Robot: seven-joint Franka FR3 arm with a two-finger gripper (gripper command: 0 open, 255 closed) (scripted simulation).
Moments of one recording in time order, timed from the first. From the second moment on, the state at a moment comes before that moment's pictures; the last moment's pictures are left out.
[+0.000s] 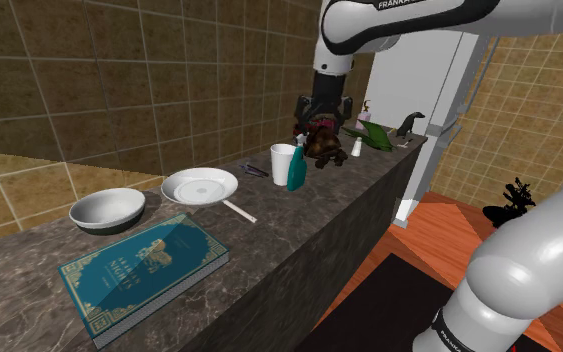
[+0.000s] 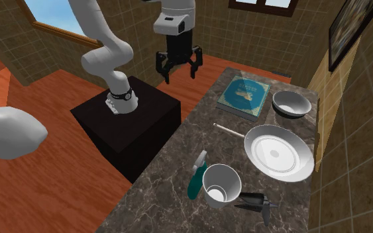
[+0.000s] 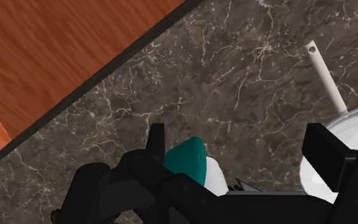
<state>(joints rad) -0.13 -0.31 0.12 -2.07 -0.04 1.81 0.50</state>
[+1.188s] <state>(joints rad) -0.20 0.43 0.06 -1.32 -0.14 1.72 0.98</state>
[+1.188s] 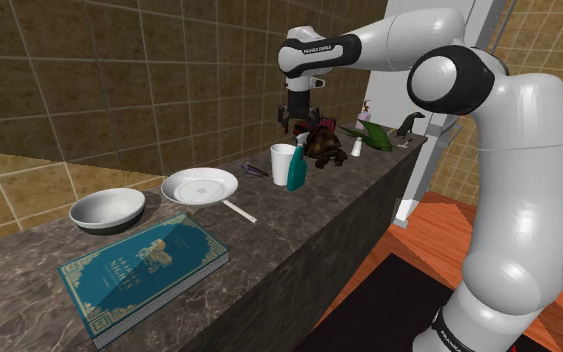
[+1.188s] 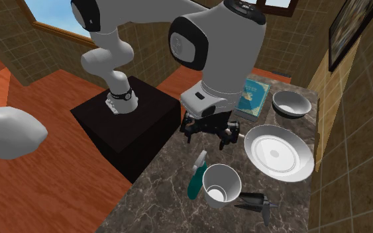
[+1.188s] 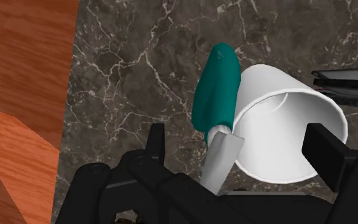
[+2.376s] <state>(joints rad) -0.21 0.45 0.06 -1.39 -0.14 1.80 1.00</state>
